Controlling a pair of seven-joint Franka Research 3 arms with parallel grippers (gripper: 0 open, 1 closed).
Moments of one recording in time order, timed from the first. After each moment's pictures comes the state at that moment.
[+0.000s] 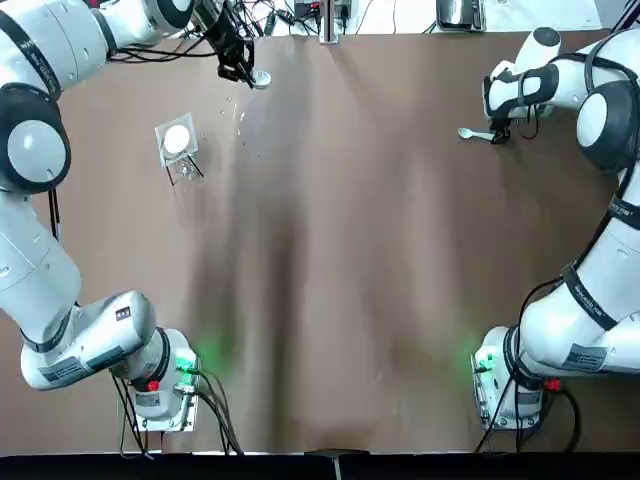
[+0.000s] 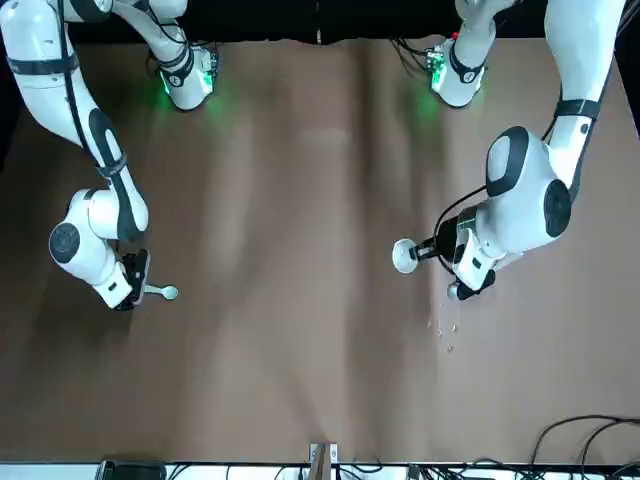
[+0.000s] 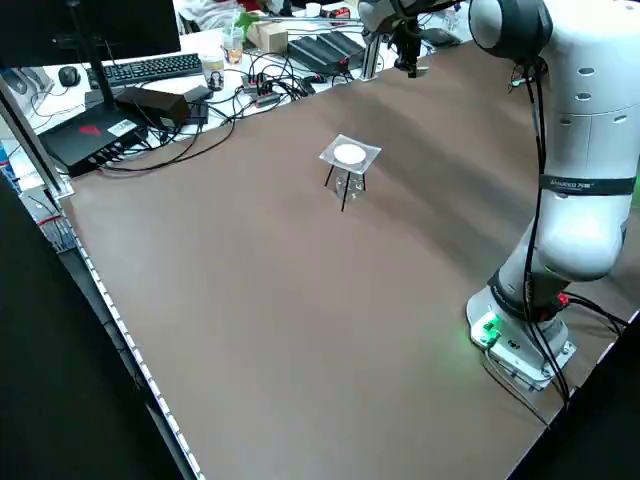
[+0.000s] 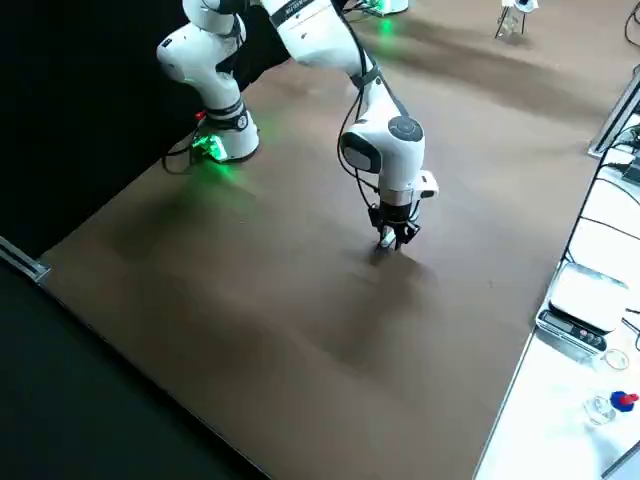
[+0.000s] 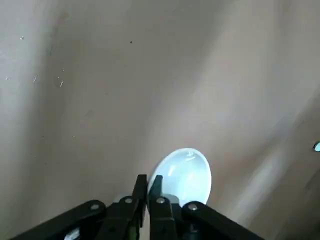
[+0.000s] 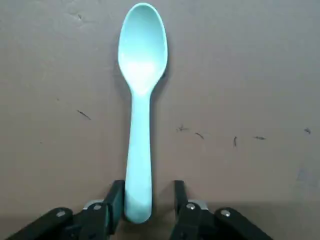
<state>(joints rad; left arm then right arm) 0.33 0.43 -0.73 -1.71 -0.21 2.06 -0.57 -0.08 0.58 -0.05 -1.96 -0.08 2.57 -1.56</state>
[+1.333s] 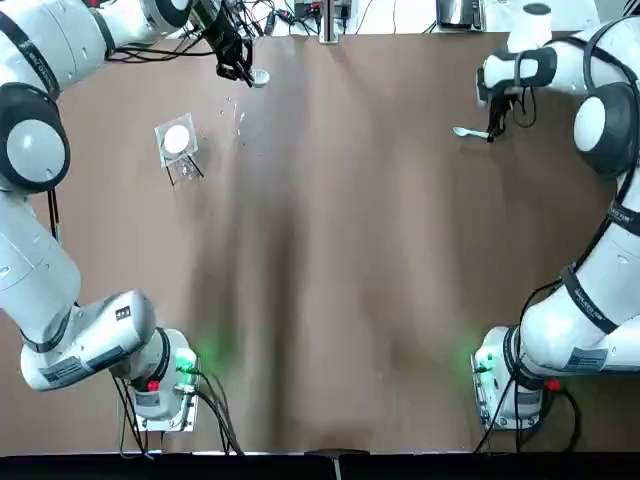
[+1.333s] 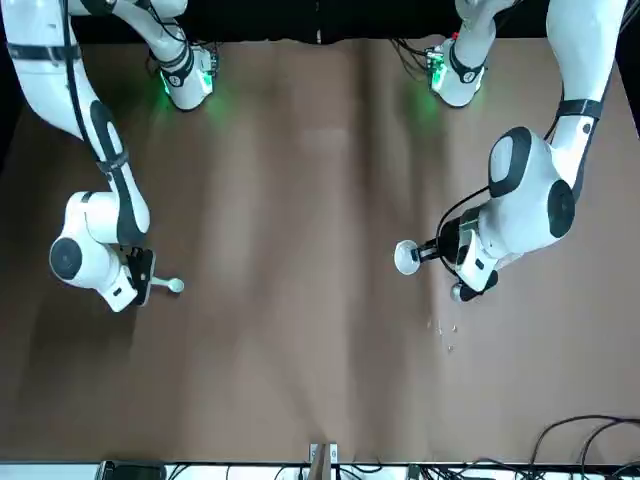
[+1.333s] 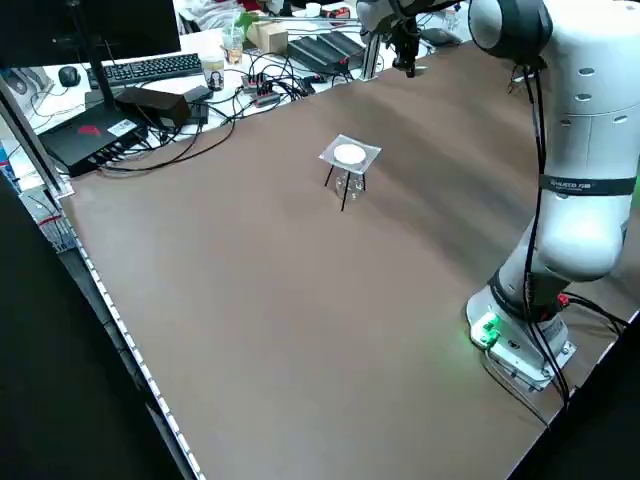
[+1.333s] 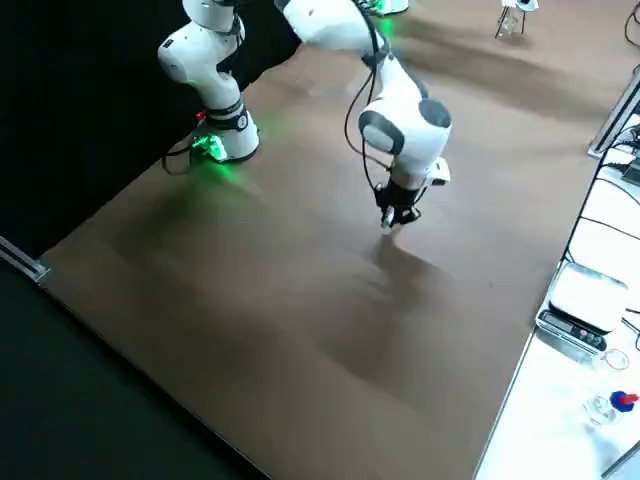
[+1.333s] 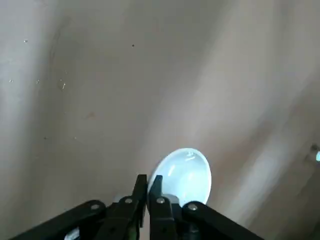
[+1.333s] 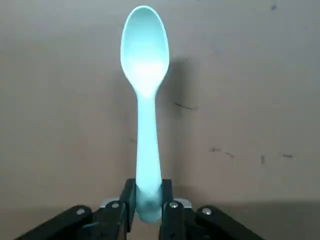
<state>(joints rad) 0.34 0.43 -0.72 -1.71 -0.21 2.06 -0.57 -0.02 0.55 -0.04 -1.86 -0.07 2.23 -1.42</state>
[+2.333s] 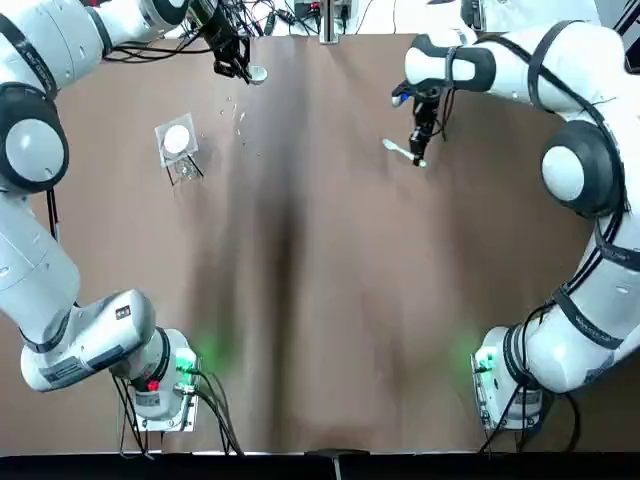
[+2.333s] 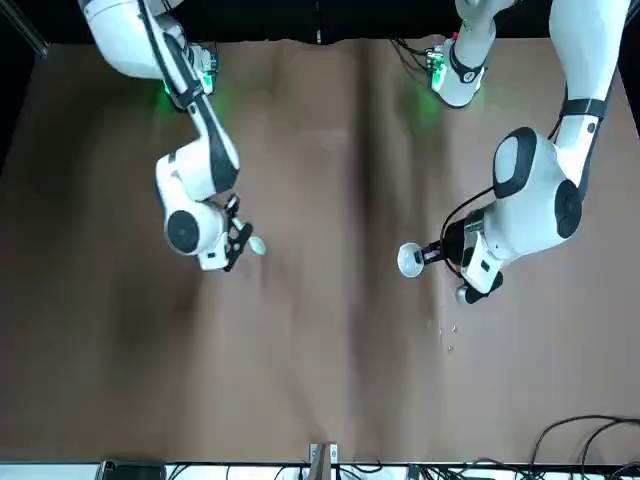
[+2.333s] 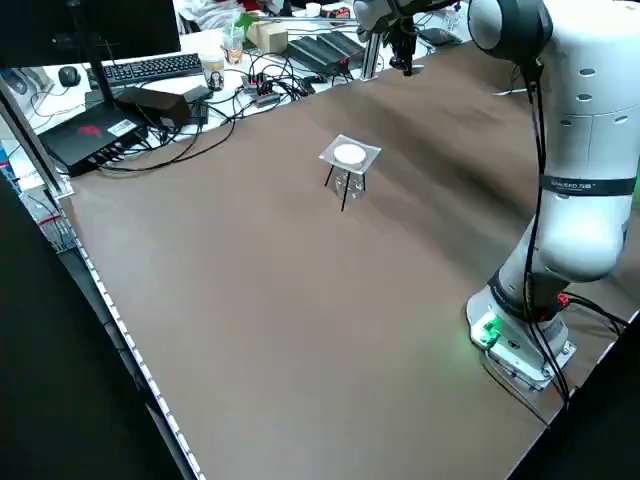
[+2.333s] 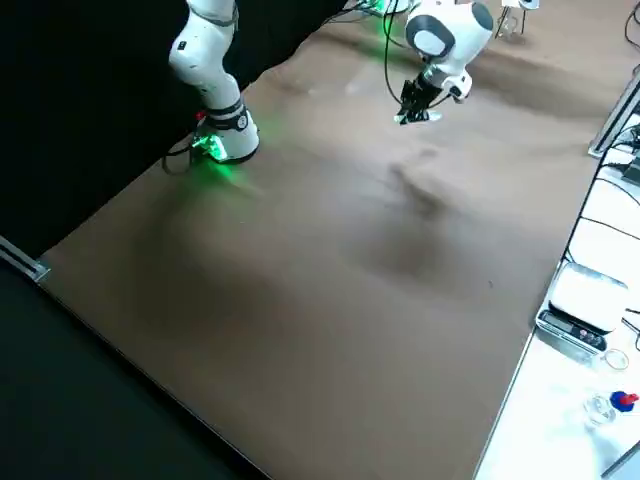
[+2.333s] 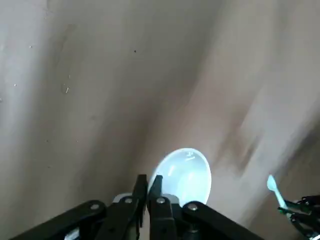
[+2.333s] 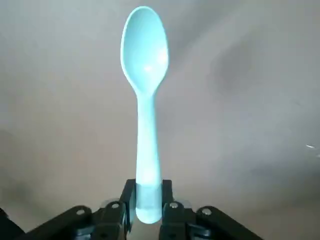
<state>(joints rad) 0.35 0.43 -0.73 -1.70 -0.21 2.06 -0.57 0.42 0.45 0.00 -1.81 0.17 1.83 -0.55</state>
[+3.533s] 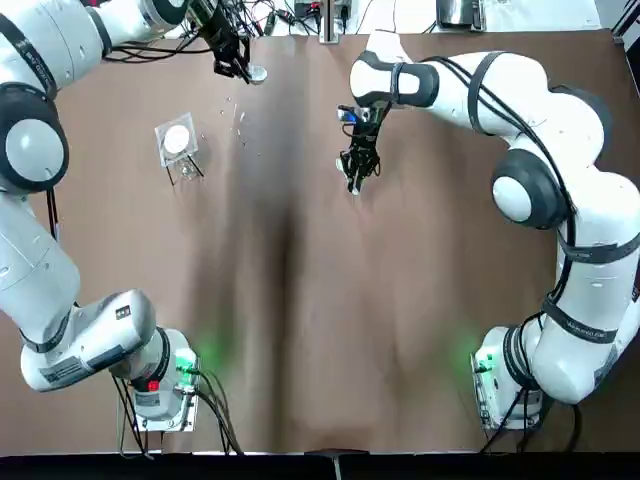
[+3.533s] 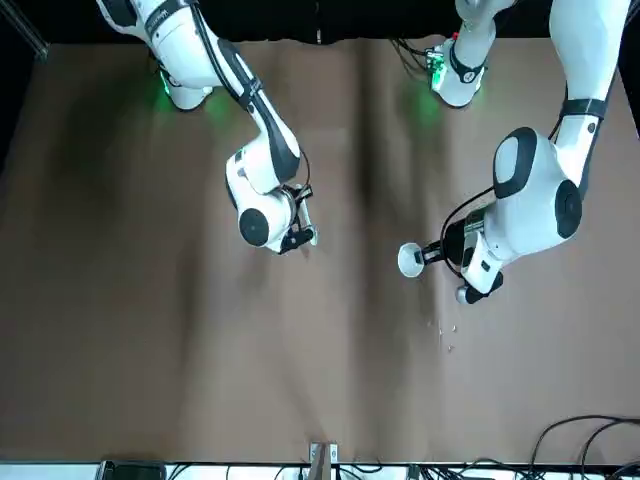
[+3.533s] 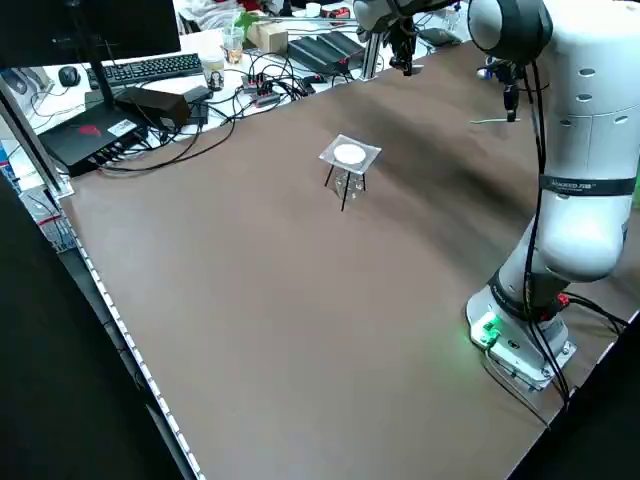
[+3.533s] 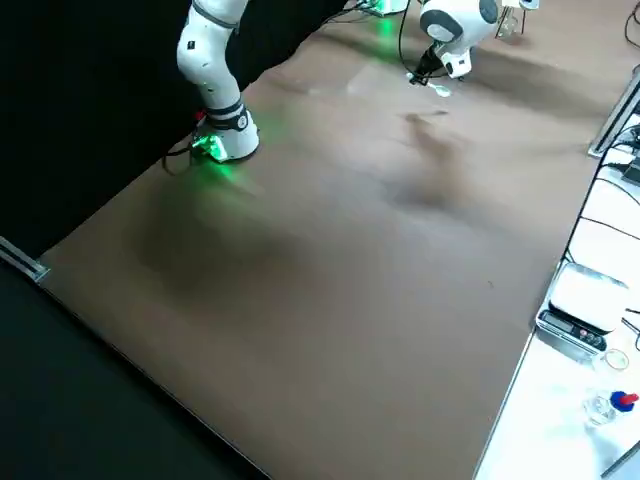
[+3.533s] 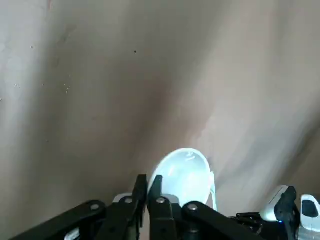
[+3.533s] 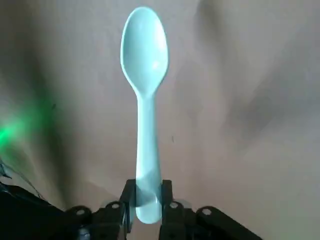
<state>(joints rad) 0.35 0.43 -0.73 -1.70 -0.21 2.06 -0.57 0.64 0.64 0.00 -1.60 0.55 1.82 0.06</state>
